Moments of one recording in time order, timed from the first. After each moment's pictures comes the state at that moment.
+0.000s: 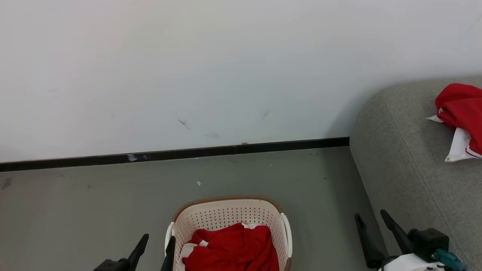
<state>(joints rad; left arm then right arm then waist) 0.05 0.12 -0.29 0.22 -0.45 0.01 -0.25 0.04 -0.05 0.03 0.23 0.11 0.13 -0.25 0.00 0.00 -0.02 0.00</state>
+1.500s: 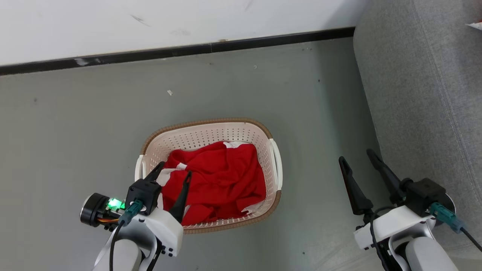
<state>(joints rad) -0.29 0.15 -0.40 0.25 -0.24 0.05 -0.04 -0.13 -0.04 0.08 0.11 0.07 0.13 -0.25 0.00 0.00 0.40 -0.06</state>
